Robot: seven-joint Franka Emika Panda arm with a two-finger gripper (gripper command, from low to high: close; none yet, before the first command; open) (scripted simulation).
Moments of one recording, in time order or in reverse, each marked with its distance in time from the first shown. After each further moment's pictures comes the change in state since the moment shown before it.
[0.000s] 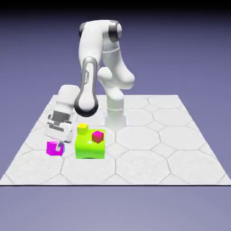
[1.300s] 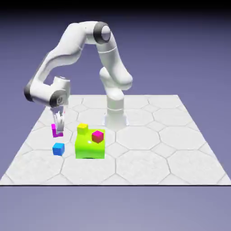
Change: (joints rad) arm -0.218 0.073 -0.109 0.189 1.579 0.342 -1.582
